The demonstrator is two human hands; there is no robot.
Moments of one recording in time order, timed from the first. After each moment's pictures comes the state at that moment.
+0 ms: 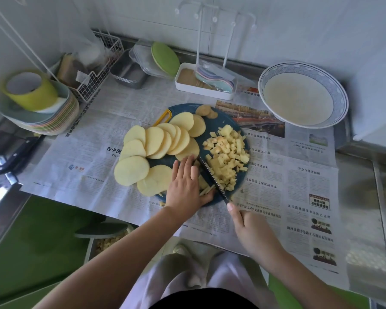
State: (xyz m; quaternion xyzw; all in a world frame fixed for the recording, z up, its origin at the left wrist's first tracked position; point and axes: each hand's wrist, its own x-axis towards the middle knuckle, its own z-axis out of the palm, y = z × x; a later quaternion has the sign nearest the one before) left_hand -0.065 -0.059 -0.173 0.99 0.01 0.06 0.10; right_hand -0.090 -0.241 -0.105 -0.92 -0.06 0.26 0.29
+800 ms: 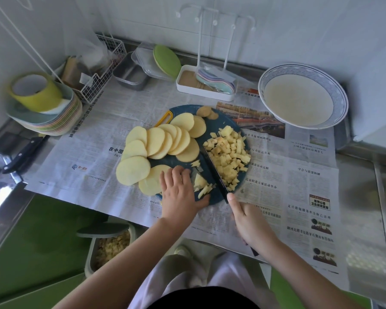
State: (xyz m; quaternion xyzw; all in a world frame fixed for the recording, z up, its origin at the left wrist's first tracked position) left_hand -0.087 -0.061 -0.164 0.98 0.11 0.12 0.10; right_hand -0.079 -0.237 -0.110 -0.89 -0.04 0.28 0.37
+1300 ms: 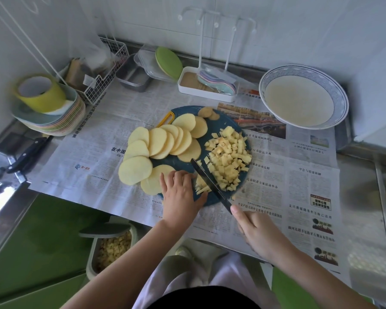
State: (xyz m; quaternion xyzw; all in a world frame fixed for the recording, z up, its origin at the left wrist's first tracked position) left_hand -0.093 -0.060 -0.163 0.98 0.12 0.09 0.16; right_hand -0.092 -0.256 -0.090 -0.87 -0.10 0.32 0.35
